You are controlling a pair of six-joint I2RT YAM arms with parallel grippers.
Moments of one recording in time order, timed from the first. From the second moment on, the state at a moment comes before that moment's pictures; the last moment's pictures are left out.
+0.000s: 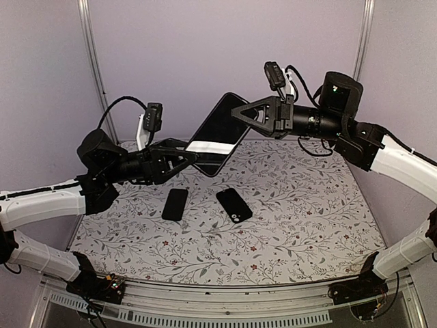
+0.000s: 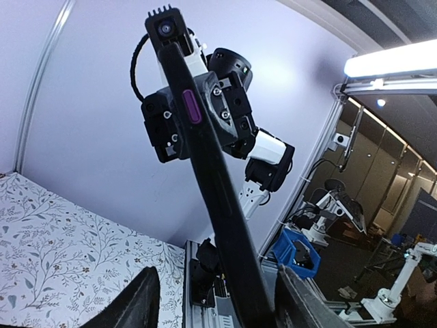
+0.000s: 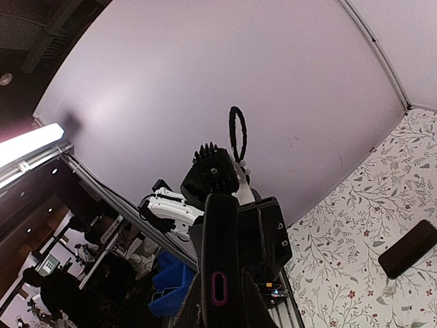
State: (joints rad) left arm -0.80 1.19 0.79 0.77 0.73 -0.68; right arm 0.85 1.36 1.37 0.09 -0.62 0.81
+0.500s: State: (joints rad) left arm -0.81 1.15 0.79 0.81 0.85 -0.57; right arm 0.85 1.37 1.37 0.12 -0.66 0.90
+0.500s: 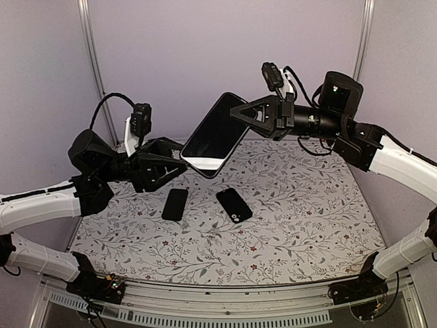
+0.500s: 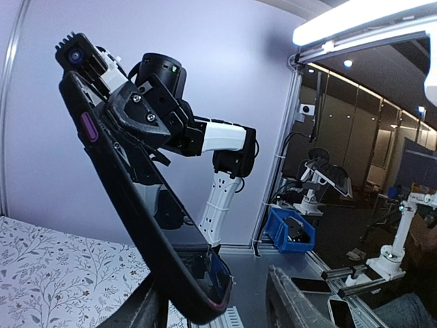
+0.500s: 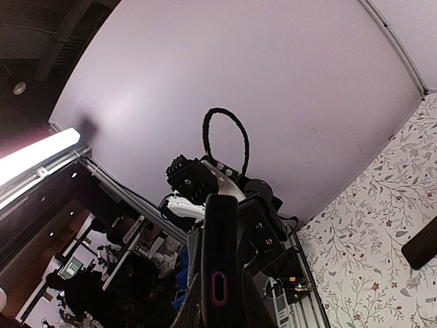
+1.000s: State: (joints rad) left arm -0.82 1.11 0.81 0.73 0.86 -0.43; right arm 0.85 1.40 1.34 0.27 -0.76 1.04
